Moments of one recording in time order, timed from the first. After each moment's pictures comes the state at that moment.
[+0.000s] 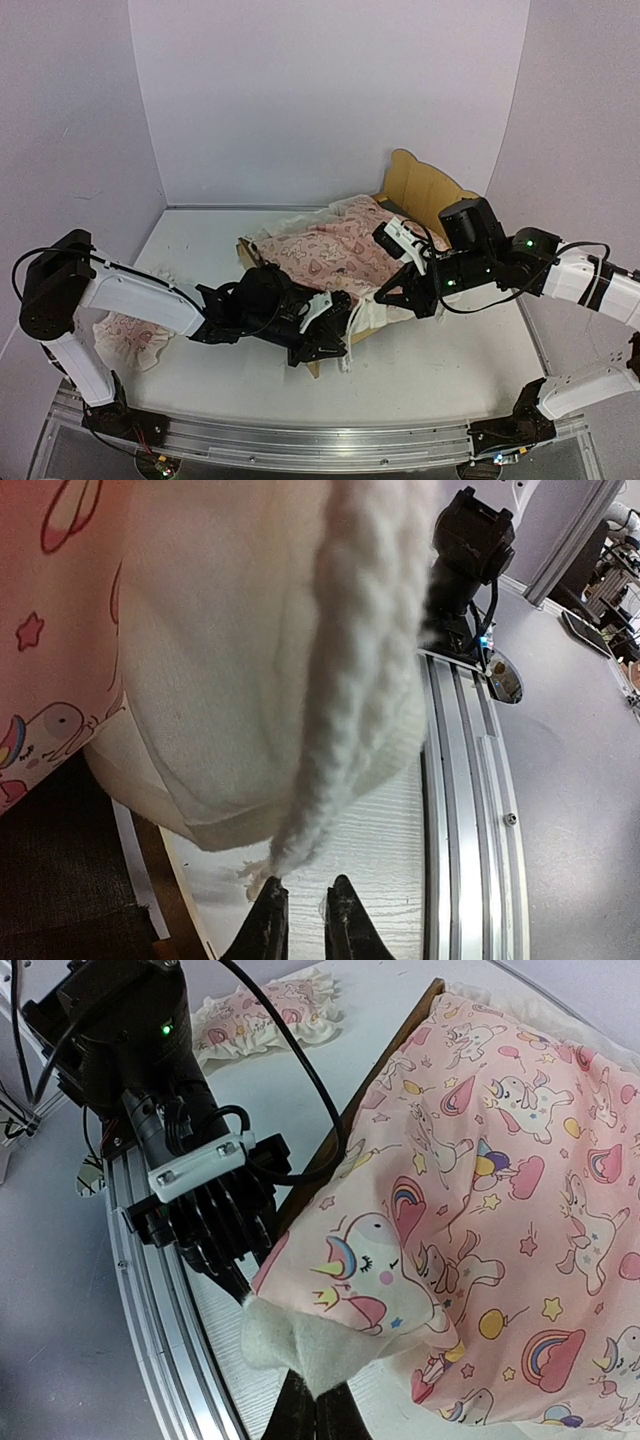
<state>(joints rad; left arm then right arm) -1.10 1.68 0.88 0.29 0.49 0.00 0.85 1.19 1.01 -0.52 -0.37 -0.03</state>
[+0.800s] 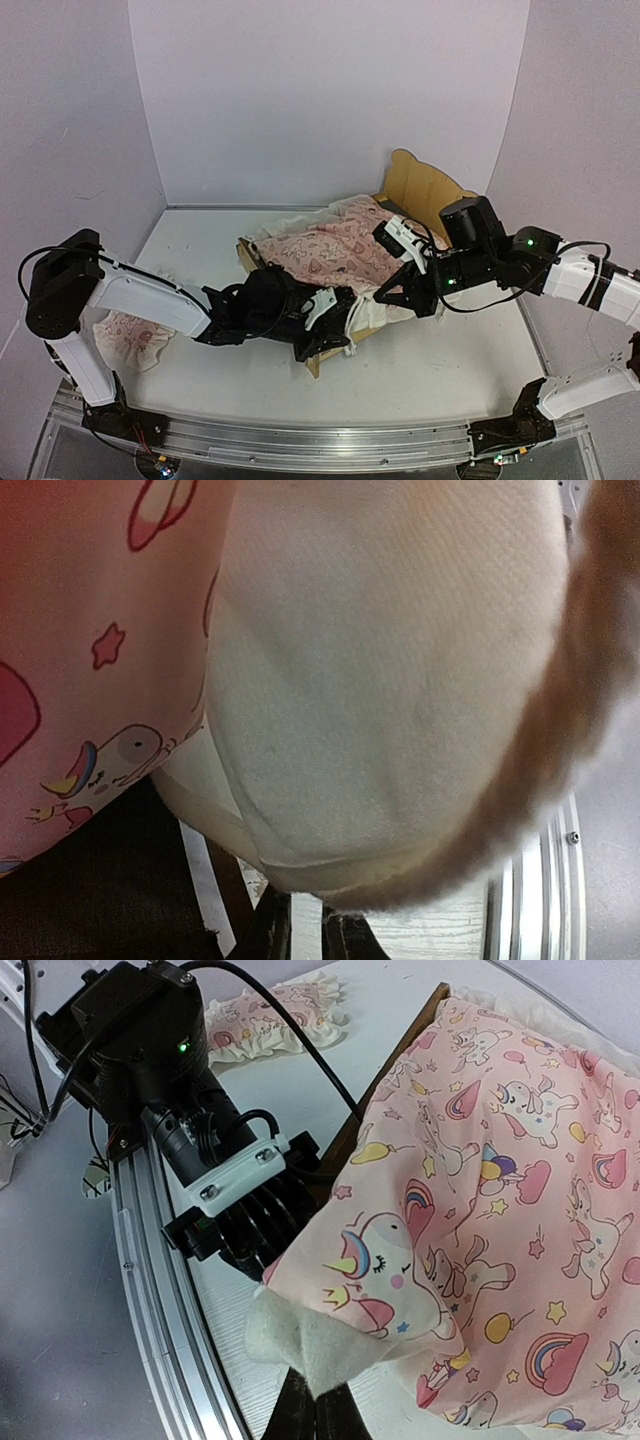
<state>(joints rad) -1.11 1.72 0.89 0.35 0.34 0.04 0.85 1.19 1.01 -0.52 -0.38 -0.03</state>
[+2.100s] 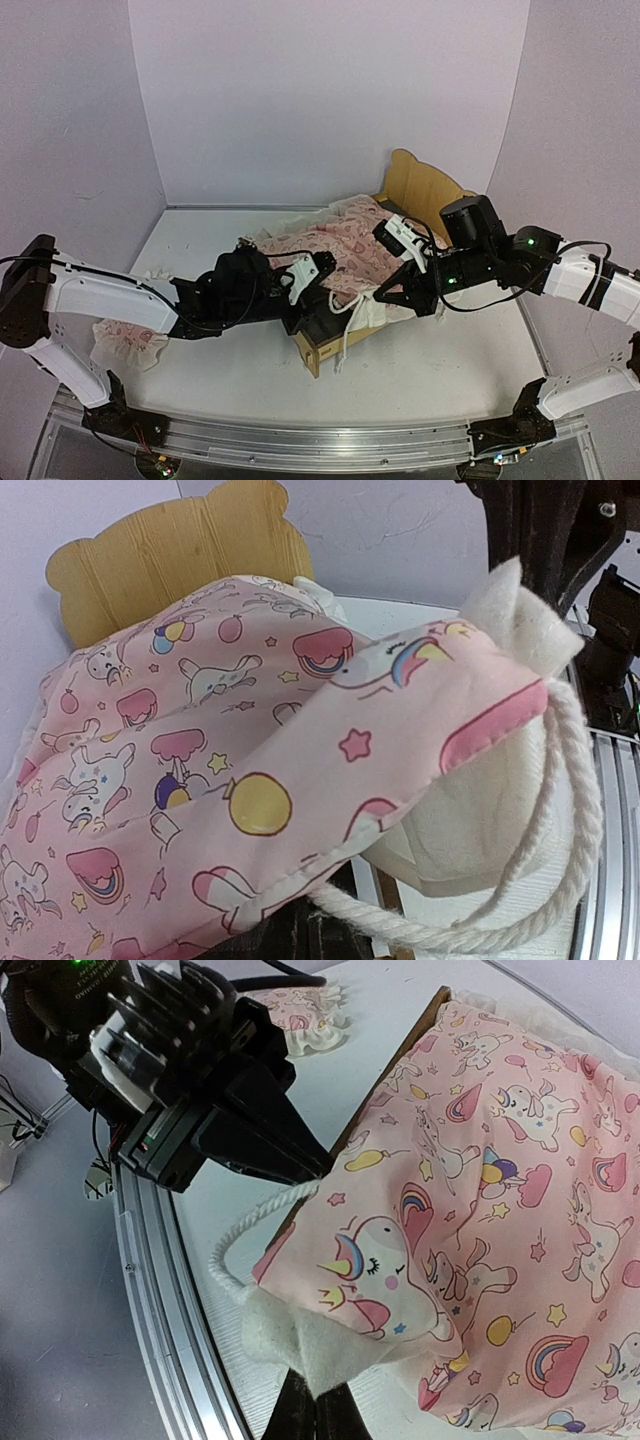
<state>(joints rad) -1.11 1.52 0.85 0.37 0.02 0.16 0.85 1.19 1.02 -0.52 -0.39 -0.03</state>
